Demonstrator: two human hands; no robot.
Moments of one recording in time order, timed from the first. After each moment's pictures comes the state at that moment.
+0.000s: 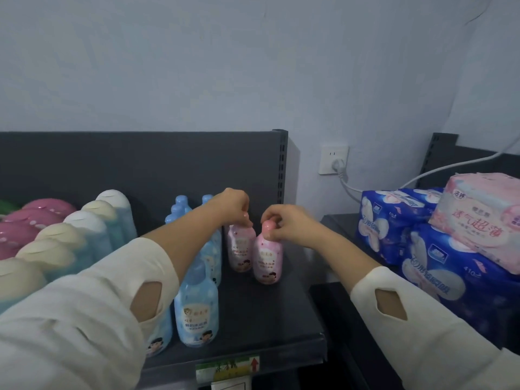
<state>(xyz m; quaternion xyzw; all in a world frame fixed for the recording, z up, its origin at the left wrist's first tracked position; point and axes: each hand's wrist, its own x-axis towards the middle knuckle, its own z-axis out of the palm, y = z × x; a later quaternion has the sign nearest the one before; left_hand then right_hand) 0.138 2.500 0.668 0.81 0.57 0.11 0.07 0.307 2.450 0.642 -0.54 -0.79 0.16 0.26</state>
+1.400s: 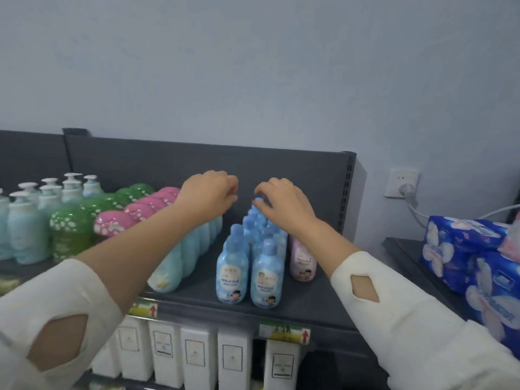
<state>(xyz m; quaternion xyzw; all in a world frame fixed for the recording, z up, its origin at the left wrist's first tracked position) -0.003 2.349 0.708 0.73 0.60 0.20 -0.25 0.171 2.393 0.689 -0.40 -0.85 -0.15 0.29</state>
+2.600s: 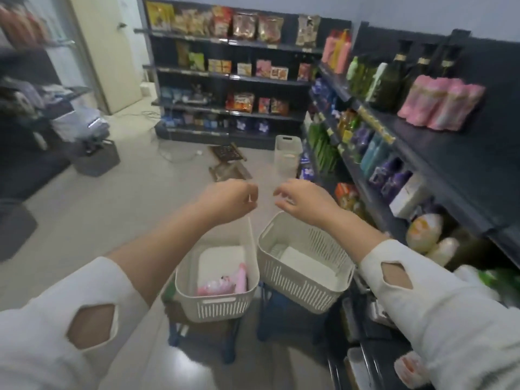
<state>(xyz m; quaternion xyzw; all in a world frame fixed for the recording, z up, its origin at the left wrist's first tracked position) -0.509 1.814 0.521 0.17 0.98 0.09 -0.04 -0.526 2.006 0.519 0.25 -0.96 0.10 0.05</state>
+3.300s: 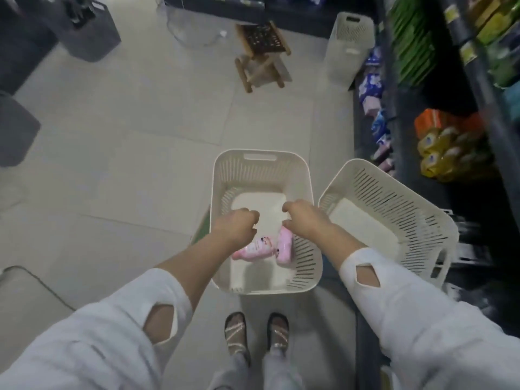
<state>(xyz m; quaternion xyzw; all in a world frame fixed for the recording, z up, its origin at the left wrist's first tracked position) -0.624 1.693 0.249 0.02 0.95 0.14 0.27 -0.675 1.857 0.249 0.16 -0.94 0.04 -0.29</state>
